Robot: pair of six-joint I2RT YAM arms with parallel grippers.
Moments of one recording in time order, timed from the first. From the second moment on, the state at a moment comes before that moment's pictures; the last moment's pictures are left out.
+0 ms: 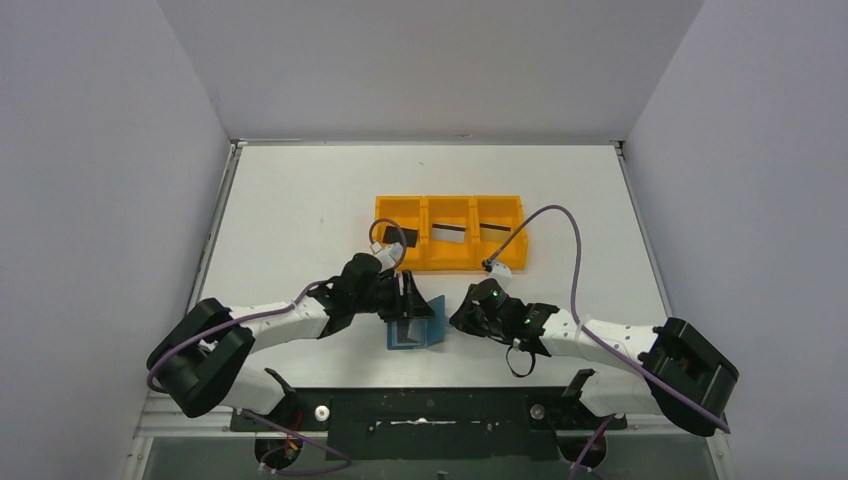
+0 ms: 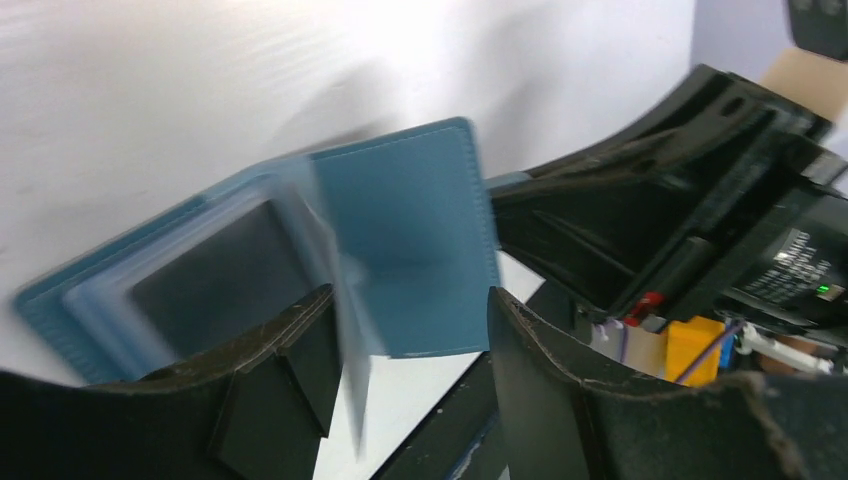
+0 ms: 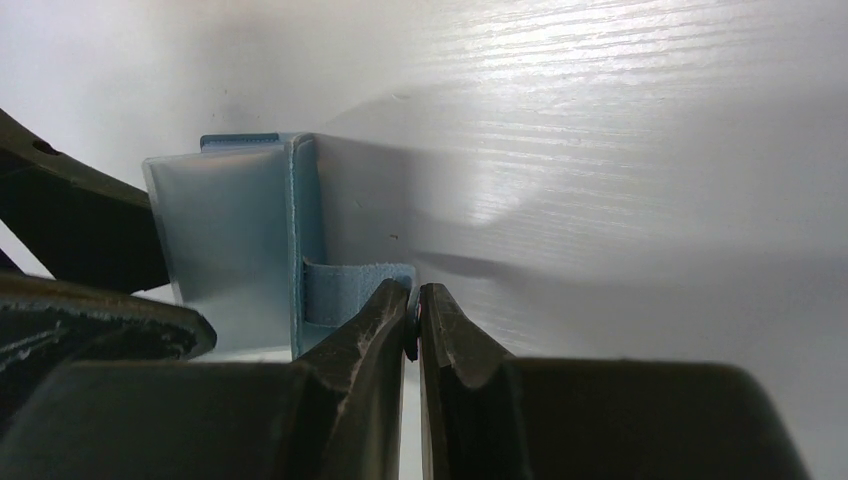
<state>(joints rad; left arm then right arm) -0.73 1.38 0.51 0.22 0.35 -0.87 0.89 1.23 0.47 -0.06 0.13 0.99</state>
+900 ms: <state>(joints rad) -0.87 1.63 0.63 0.31 0.33 -0.89 0.88 0.86 0.40 -0.22 0.31 1.07</state>
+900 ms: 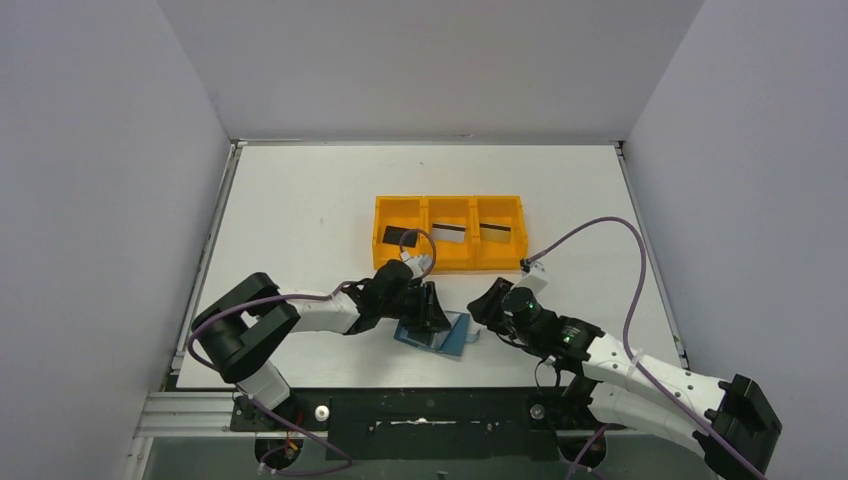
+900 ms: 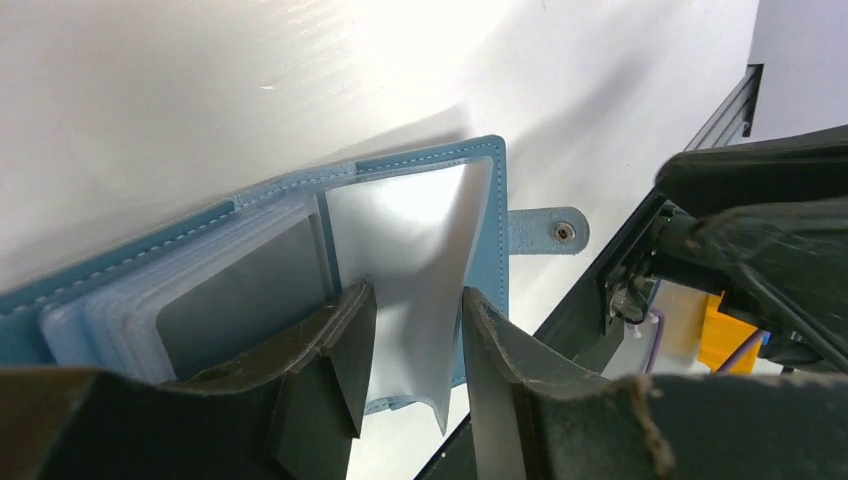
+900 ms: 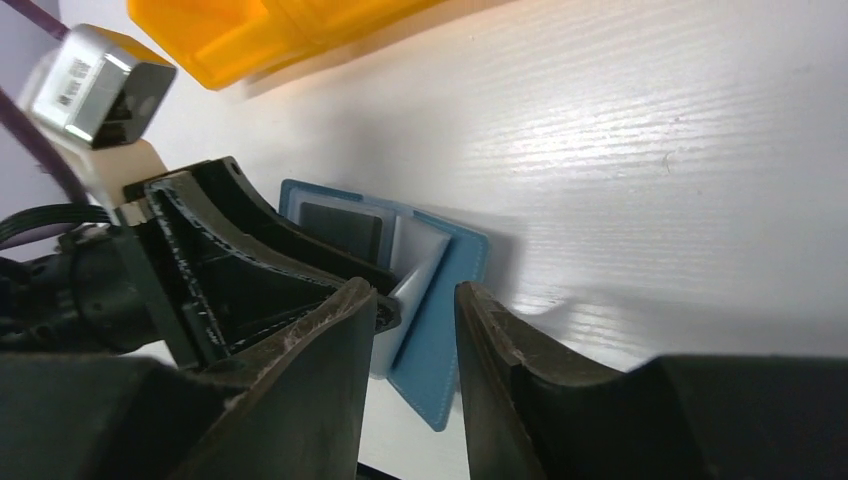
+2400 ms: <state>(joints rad) -0.89 1.51 0.65 0.18 0.35 -0.82 0.86 1.11 0.43 -0.09 0.01 0.98</state>
